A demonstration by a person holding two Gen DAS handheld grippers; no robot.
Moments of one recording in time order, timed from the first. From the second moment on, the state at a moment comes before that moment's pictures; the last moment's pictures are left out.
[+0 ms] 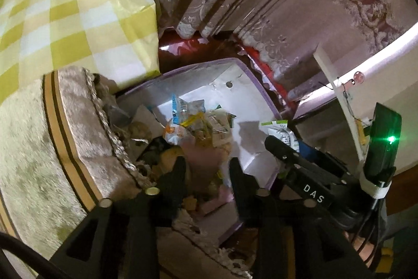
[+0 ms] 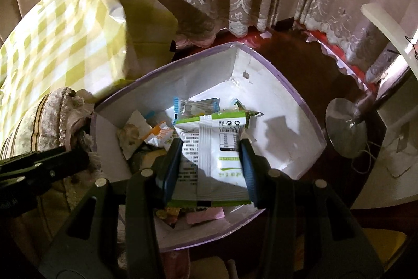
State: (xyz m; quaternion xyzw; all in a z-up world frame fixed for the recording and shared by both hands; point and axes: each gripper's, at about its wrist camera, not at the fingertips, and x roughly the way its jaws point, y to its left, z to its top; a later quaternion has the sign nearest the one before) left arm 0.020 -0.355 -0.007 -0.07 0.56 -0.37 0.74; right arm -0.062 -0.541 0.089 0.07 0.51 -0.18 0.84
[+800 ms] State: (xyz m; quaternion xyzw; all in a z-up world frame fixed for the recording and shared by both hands) left arm -0.011 -0.378 -0.011 0.05 0.54 -0.34 0.77; right arm -0.113 -0.553 0.109 0.08 0.49 -0.22 0.84
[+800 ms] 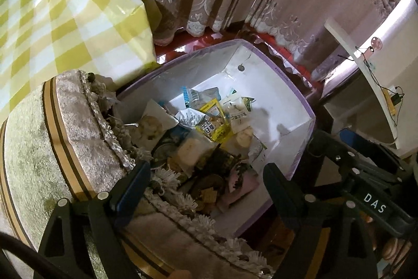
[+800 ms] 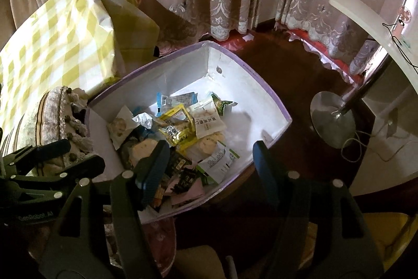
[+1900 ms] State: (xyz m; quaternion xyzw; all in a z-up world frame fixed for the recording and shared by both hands) left arm -0.012 -0.377 -0.009 0.04 0.53 -0.34 0.77; right arm -0.113 -0.555 0.106 0.09 0.49 -0.21 0.84
